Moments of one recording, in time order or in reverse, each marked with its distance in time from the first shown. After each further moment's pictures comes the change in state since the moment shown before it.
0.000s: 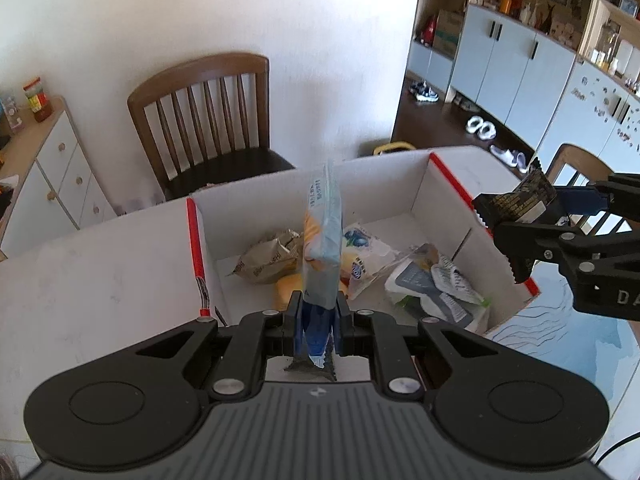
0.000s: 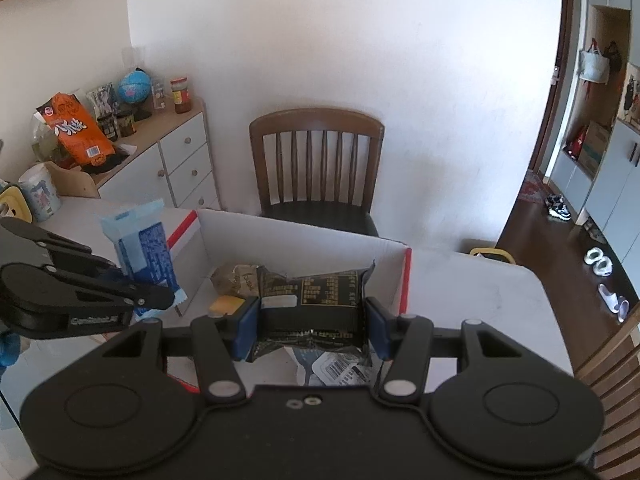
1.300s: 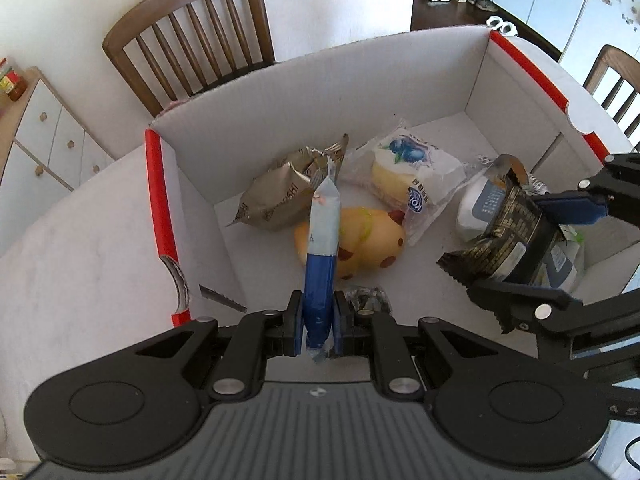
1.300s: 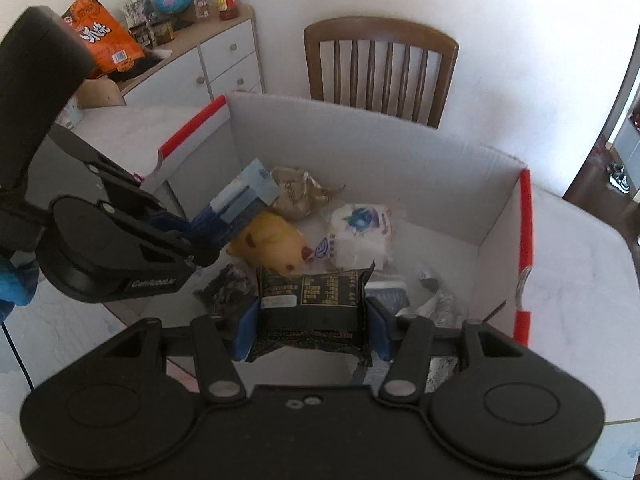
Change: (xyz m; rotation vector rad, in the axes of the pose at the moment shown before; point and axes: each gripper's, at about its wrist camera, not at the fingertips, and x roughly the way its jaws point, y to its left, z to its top) left arm 0.097 0.006 0.001 0.115 0.276 0.080; right arm 0.096 0.018 -0.026 -0.087 0.251 0.155
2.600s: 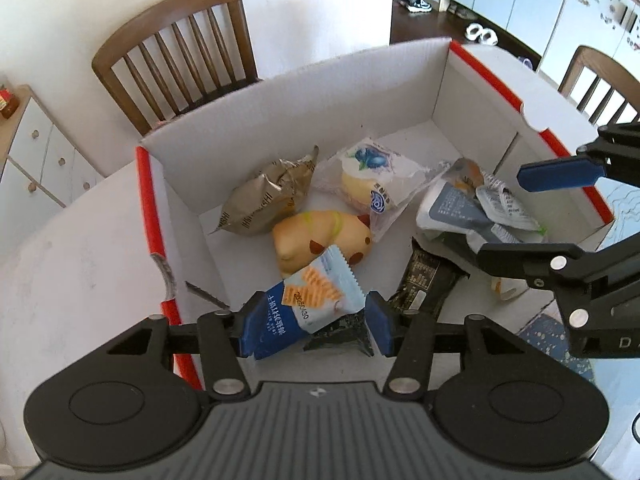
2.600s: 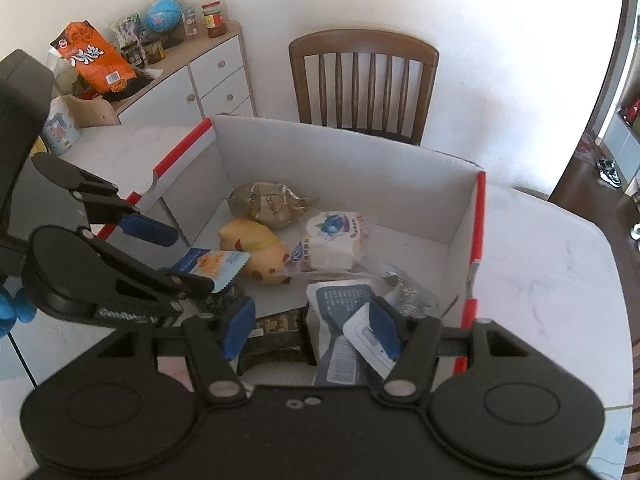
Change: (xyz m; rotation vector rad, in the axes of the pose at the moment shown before) left arm -0.028 -0.010 -0.006 0.036 -0.055 -0.035; right arm -0.039 -0.014 -0.002 0.032 -0.040 -0.011
